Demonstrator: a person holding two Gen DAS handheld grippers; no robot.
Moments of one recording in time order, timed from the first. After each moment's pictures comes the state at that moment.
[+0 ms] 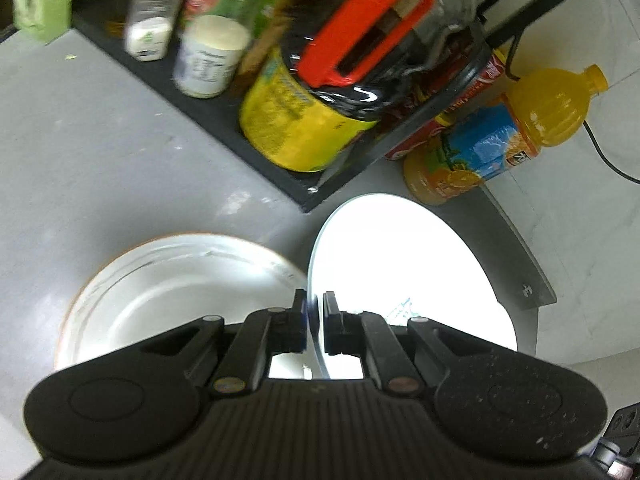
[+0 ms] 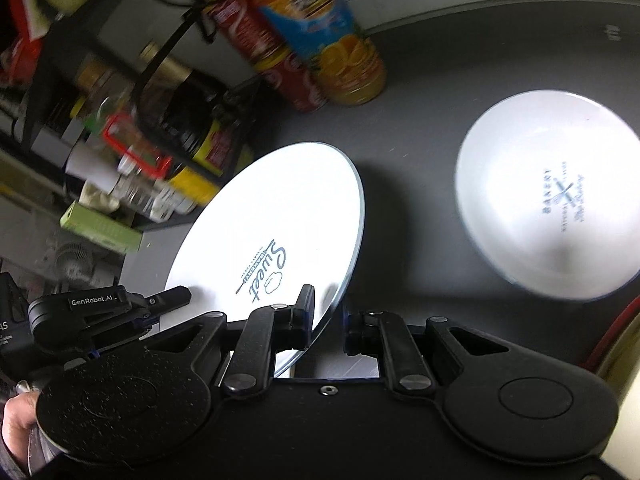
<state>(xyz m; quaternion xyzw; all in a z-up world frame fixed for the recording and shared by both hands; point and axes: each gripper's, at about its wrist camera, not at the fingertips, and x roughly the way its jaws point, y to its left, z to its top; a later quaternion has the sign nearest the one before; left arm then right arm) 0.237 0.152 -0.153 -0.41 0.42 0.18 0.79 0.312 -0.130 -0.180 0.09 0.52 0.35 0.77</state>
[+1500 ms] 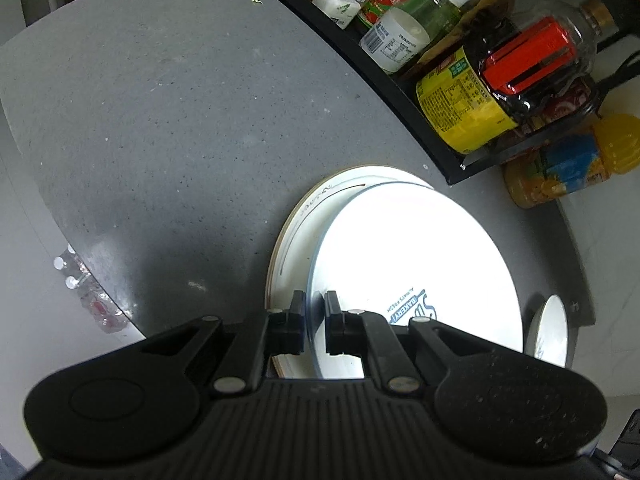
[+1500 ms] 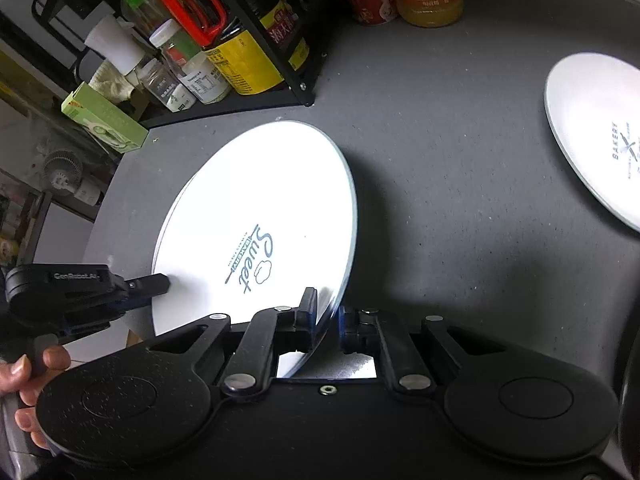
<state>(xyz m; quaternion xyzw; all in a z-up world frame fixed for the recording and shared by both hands) 0.121 0.175 -0.185 -0.44 0.43 0.26 0.74 0.248 -0.082 -0.208 -0.01 0.55 0.38 0.75</state>
